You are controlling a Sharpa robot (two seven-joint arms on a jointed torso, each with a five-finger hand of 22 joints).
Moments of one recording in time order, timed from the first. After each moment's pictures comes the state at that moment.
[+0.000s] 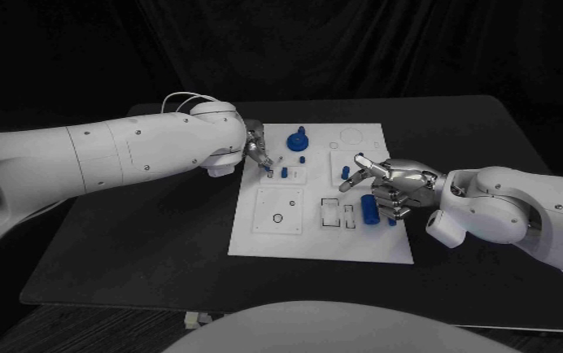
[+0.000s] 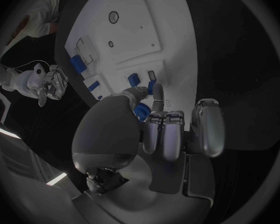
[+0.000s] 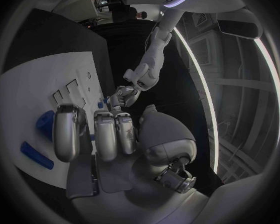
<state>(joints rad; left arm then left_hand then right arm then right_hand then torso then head) 1.34 -0.66 -0.21 1.38 -1.09 0.05 -0.62 1.27 -0.15 0.41 0.20 0.46 1.08 0.02 0.23 1.00 1.47 -0.06 1.57 1.31 1.47 -0.10 1.56 1.31 0.04 1.46 0.01 1.31 1.31 1.19 -0.94 -0.21 1.57 -0.33 0.25 0.10 0.91 0.29 -0.33 0.29 0.11 0.60 0.13 0.49 0.11 1.47 0.02 1.57 1.31 1.47 -0.04 1.55 1.31 0.03 1.46 0.07 1.42 1.31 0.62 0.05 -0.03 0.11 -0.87</state>
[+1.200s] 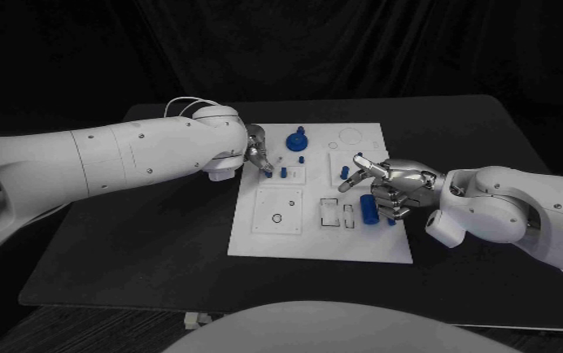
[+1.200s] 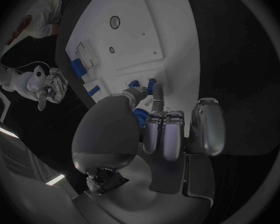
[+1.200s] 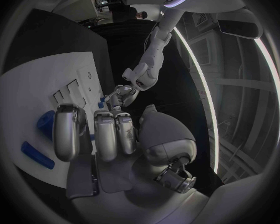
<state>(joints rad) 1.32 -0.65 -0.21 1.37 -1.08 0.07 -0.63 1.26 -0.15 0.41 0.19 0.46 1.08 0.02 0.23 0.99 1.47 -0.06 1.57 1.31 1.46 -0.10 1.56 1.31 0.04 1.46 0.01 1.29 1.31 1.19 -0.94 -0.21 1.58 -0.33 0.25 0.10 0.91 0.29 -0.32 0.28 0.11 0.60 0.13 0.49 0.11 1.47 0.02 1.57 1.31 1.47 -0.04 1.55 1.31 0.03 1.46 0.07 1.42 1.31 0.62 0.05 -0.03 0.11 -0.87</state>
